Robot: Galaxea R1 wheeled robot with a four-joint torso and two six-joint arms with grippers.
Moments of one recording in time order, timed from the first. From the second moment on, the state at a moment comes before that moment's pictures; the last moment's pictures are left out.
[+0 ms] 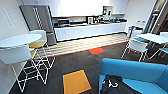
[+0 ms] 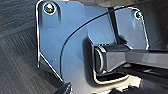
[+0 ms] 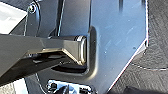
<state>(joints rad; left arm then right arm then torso) 1.47 2.95 -2.71 1.33 -0.12 -1.26 -1.57 3.05 -2.76 -0.27 0.11 0.23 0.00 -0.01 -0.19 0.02</state>
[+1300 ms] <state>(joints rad) 1.48 2.97 -2.71 1.33 -0.09 -1.26 -1.57 3.06 -2.76 -0.27 0.11 0.23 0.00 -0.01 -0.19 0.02</state>
